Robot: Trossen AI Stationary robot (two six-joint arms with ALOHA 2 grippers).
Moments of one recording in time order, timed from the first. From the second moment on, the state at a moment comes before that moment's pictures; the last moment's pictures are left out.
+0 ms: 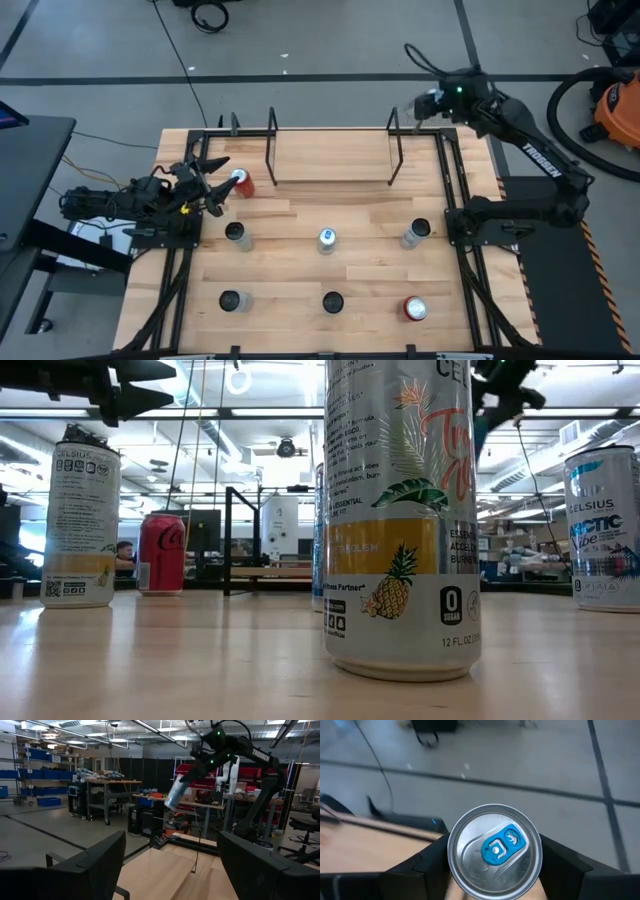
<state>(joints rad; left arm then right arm) -0.11 0.23 0.31 0.15 -0.63 0.02 -0.77 1.06 1.35 -0.88 0.38 0.39</state>
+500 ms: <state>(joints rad) -0.11 0.23 0.31 0.15 -0.63 0.02 -0.65 1.22 1.35 -0.58 0.35 0.38</state>
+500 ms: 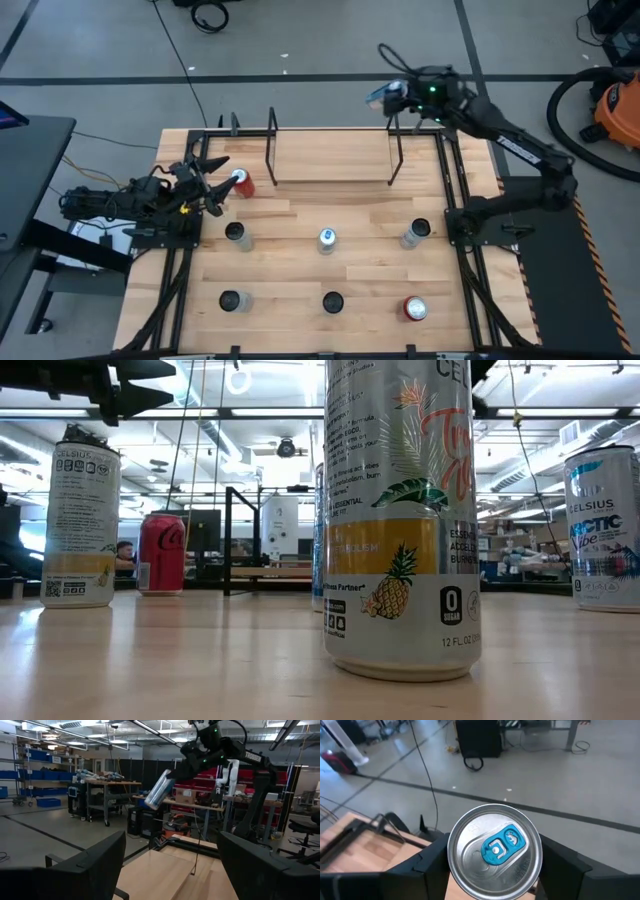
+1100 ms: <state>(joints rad) -0.11 0.23 0.31 0.14 -0.63 0.02 -0.64 1.53 1.55 -0.85 0.38 0.36</state>
